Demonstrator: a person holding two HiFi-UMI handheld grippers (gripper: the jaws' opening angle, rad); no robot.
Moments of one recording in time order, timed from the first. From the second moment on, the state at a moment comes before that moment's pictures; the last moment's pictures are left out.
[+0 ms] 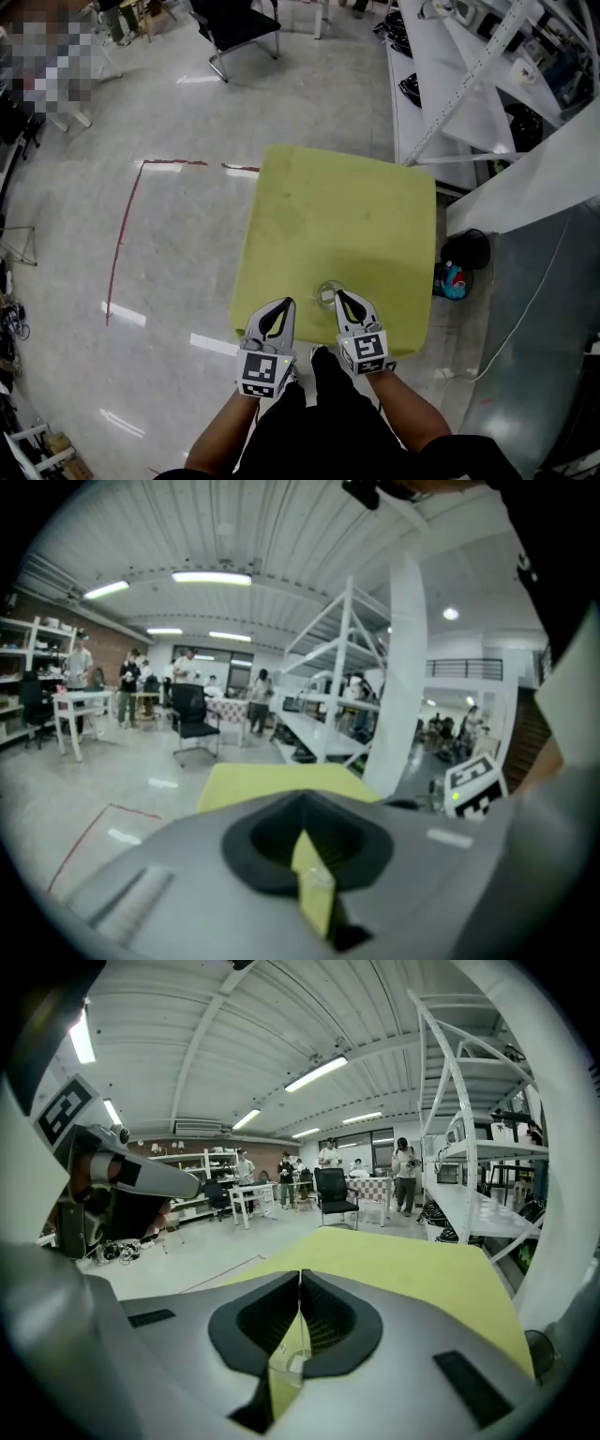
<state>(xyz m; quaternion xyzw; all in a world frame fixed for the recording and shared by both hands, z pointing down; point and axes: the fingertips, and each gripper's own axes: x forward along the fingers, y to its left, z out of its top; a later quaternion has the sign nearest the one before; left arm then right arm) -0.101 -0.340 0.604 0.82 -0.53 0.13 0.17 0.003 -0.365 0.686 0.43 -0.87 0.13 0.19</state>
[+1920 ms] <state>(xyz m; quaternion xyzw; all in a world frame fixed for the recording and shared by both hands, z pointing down) -0.093 -0.324 0.495 0.84 -0.53 0.07 0.08 0.021 -0.337 0.478 0.44 -0.90 0.01 0.01</state>
